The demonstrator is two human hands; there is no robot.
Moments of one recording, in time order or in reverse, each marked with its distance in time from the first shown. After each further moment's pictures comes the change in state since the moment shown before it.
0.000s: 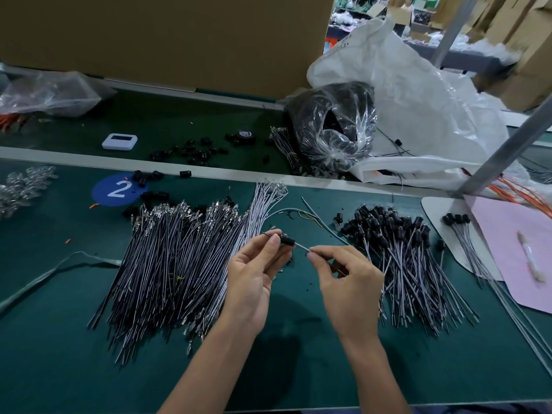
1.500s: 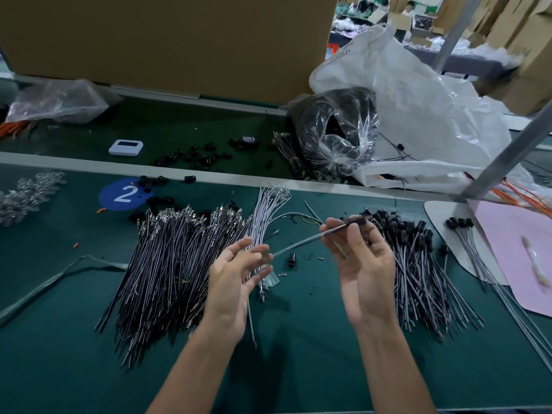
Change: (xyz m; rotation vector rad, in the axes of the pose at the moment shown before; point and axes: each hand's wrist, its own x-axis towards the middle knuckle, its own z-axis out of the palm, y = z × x) left_hand -0.006 0.028 -0.016 0.201 0.139 -0.044; right_hand 0.027 -0.008 -0.008 1.225 -0.070 0.481
